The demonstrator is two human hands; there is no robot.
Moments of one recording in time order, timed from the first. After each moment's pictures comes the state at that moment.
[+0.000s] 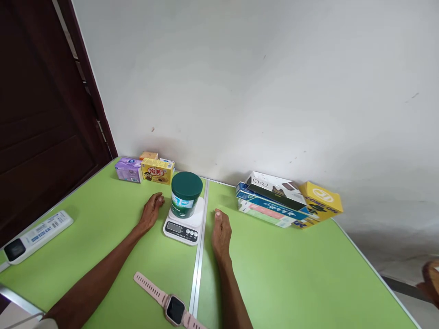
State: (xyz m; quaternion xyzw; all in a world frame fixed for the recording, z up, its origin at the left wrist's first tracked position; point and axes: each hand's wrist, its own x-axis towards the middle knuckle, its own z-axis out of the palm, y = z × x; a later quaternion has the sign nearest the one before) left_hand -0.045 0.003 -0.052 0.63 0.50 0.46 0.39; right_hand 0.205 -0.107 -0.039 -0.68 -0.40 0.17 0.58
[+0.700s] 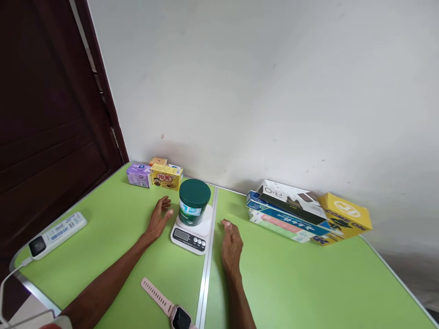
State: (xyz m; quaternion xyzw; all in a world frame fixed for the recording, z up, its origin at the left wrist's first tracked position) left_hand -0.044 -0.014 -0.038 0.64 0.45 0.50 0.38; right_hand 0.212 -0.106 -0.052 -0.68 -0.40 0.19 0.58
